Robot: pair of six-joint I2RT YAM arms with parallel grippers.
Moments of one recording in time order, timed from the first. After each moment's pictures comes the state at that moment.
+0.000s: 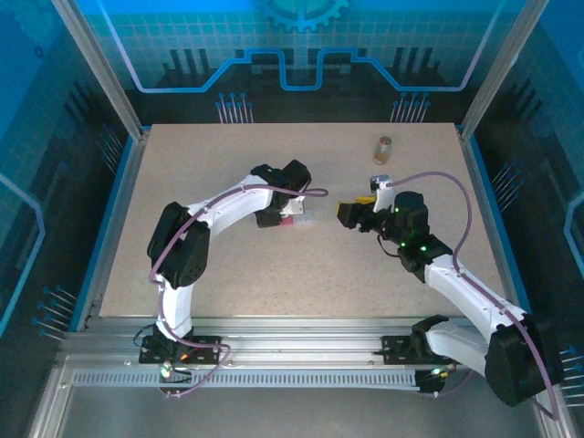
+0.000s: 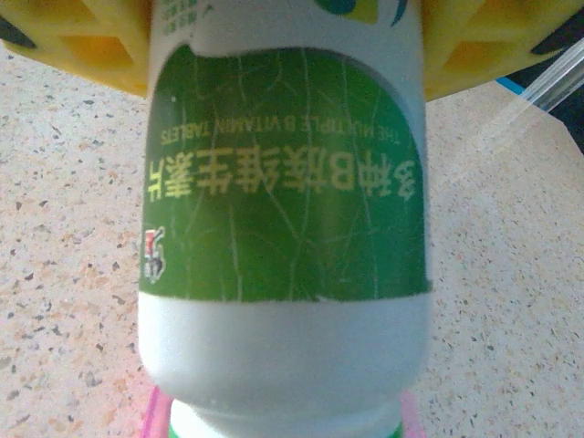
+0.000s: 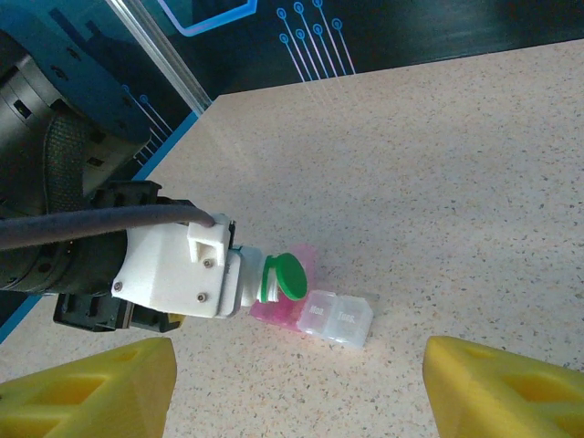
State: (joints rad) left arm -0.62 1.97 1.61 -1.06 -0.45 0.70; right arm 0.35 1.06 0.60 0.13 -0.32 0.37
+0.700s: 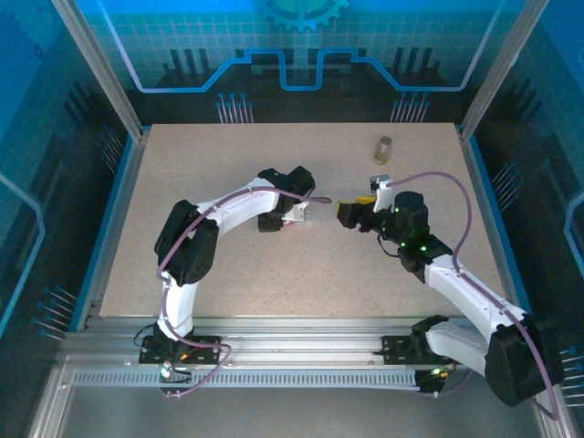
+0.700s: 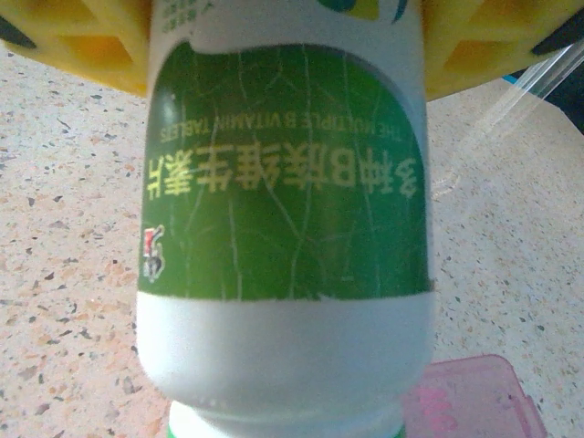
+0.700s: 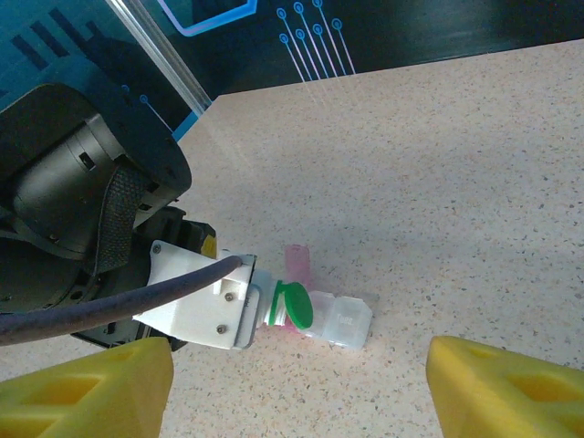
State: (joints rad) left arm -0.64 2.02 1.61 -1.07 -0.46 0.72; right arm 0.35 1.06 0.60 0.13 -0.32 0.37
